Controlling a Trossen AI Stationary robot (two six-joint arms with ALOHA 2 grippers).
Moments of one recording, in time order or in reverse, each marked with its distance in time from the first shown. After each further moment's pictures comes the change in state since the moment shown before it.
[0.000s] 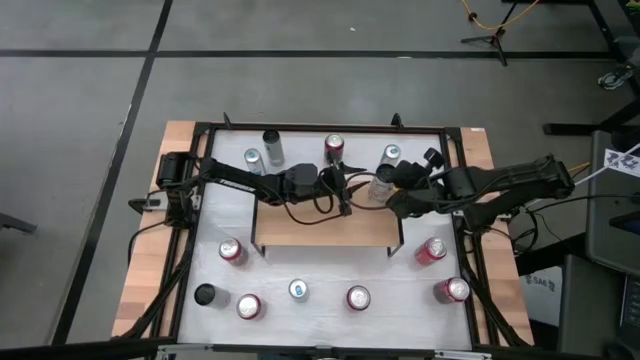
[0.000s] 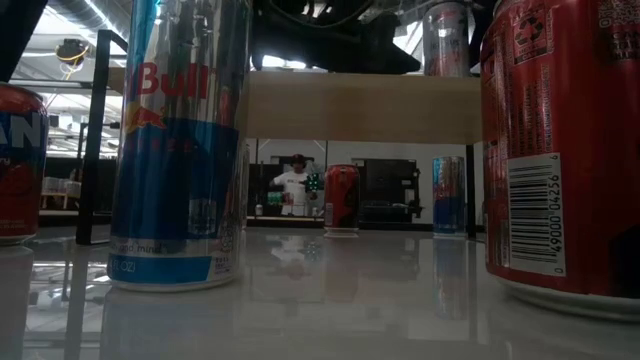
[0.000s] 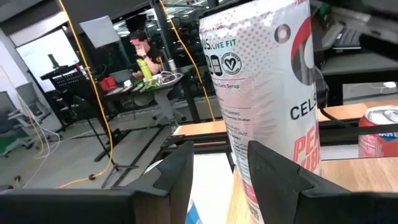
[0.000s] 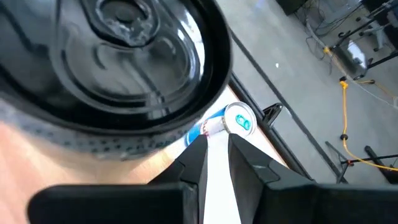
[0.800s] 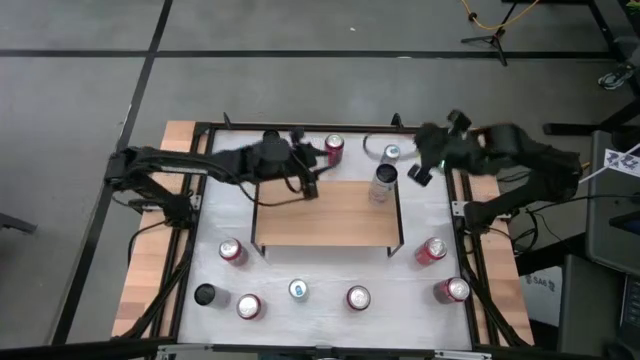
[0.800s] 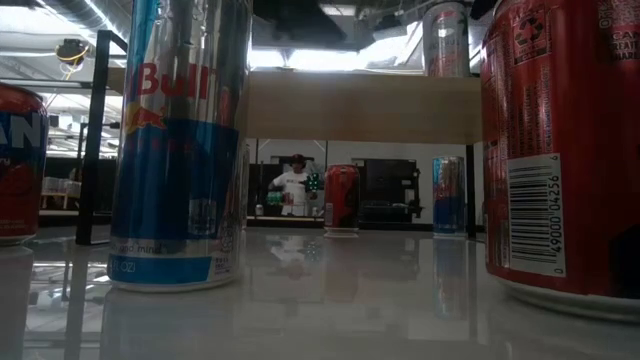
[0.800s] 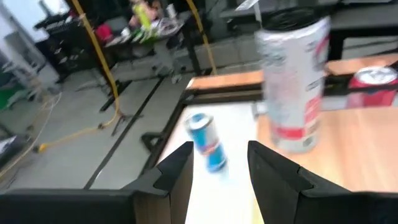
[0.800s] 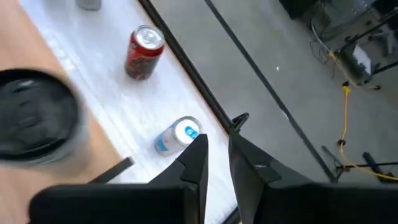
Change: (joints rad) left arm 0.063 -0.427 0.001 -0.704 0.006 -0.059; right arm -0.224 -0.004 0.433 -0.230 -0.130 -0.318
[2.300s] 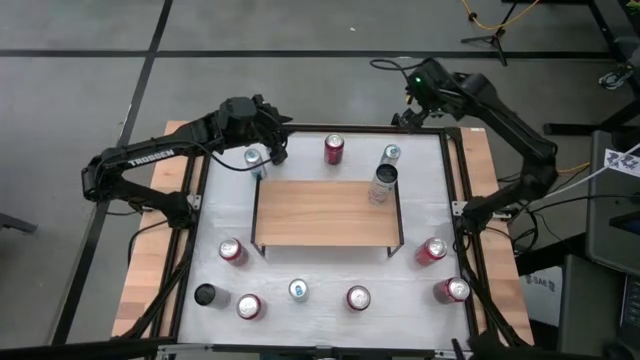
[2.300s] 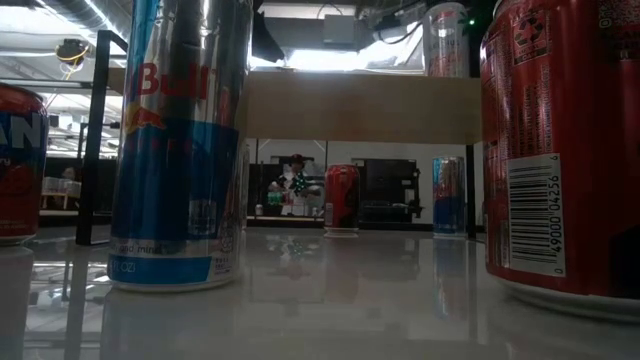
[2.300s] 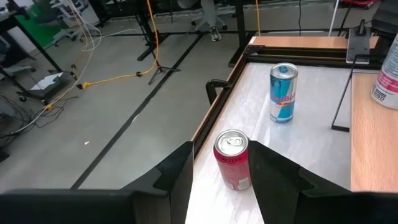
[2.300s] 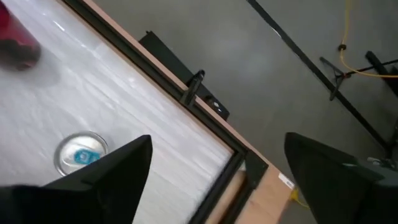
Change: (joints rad) left arm 0.301 -0.213 -0.001 -0.319 0.103 -0.027; right arm -0.705 0.170 -0.065 0.245 -0.299 -0.333
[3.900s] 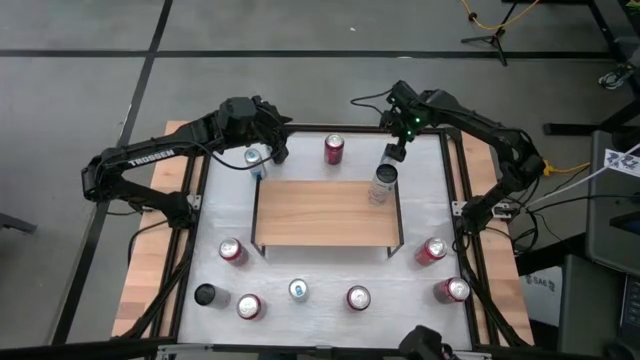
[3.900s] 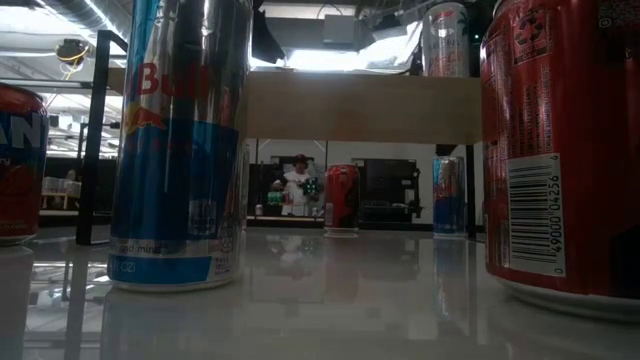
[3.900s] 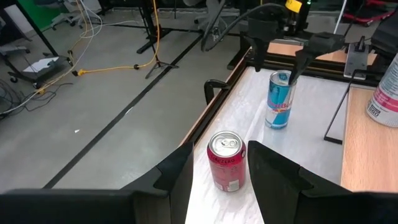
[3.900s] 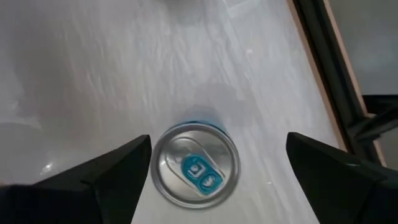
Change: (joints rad) left arm 0.000 0.000 0.000 0.000 -0.005 -0.103; right arm -0.042 0.119 -0.327 0.231 -0.531 -0.361
